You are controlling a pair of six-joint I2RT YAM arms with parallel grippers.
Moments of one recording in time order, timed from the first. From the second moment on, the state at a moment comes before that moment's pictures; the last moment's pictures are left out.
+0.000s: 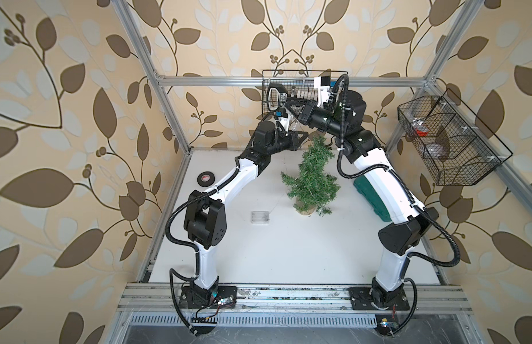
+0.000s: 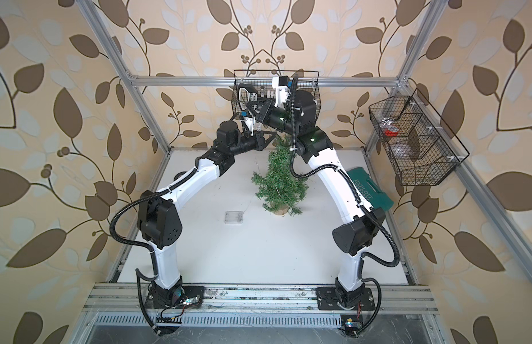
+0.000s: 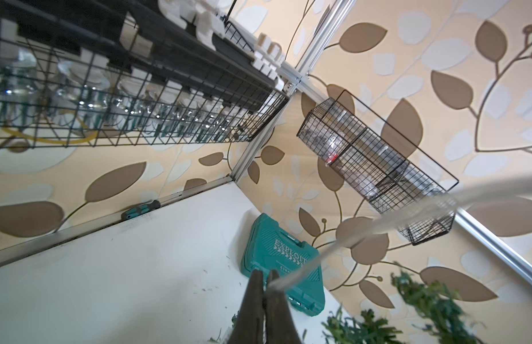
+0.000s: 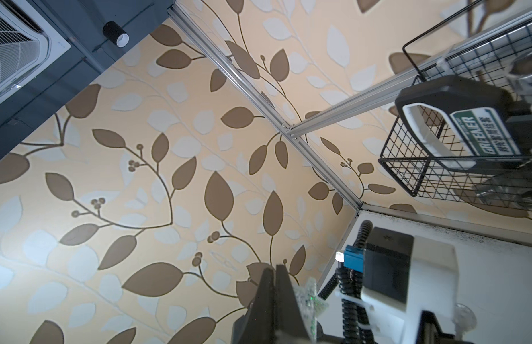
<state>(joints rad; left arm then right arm) -0.45 1.94 1.79 0.10 0.55 -0.53 0.45 1.88 2.20 -0.23 -0.44 0.86</state>
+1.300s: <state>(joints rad) -0.50 1.75 1.73 -0.23 0.62 -0.42 0.39 1.97 2.27 -0.21 -0.38 0.98</state>
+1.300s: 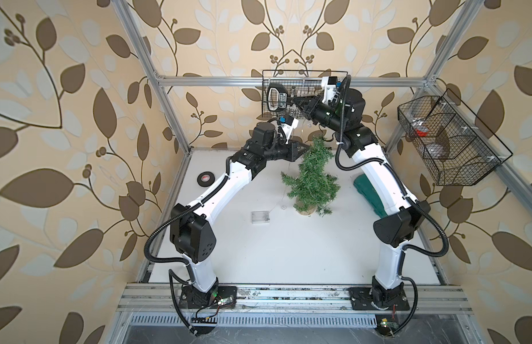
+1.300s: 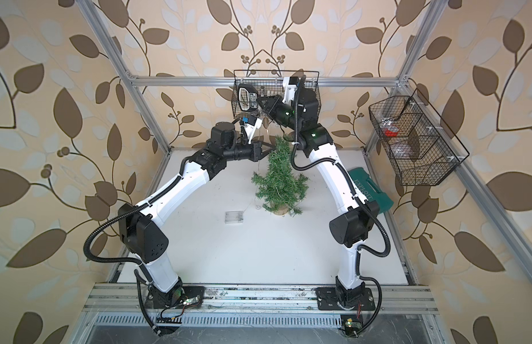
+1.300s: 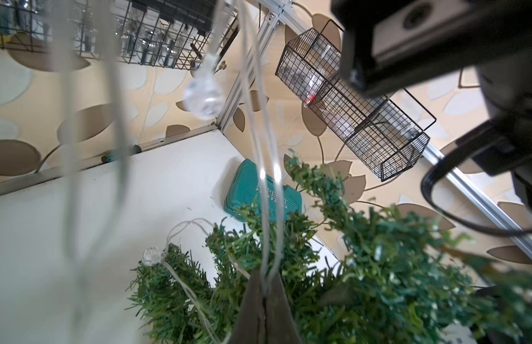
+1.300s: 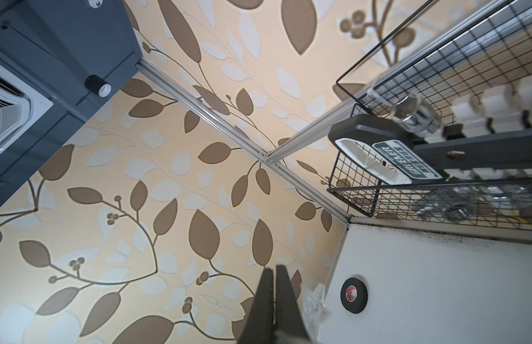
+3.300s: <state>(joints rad) -0.35 1.79 1.98 -0.42 0.46 -0.36 0.21 1.67 2.00 -0.33 -0.50 0.92</state>
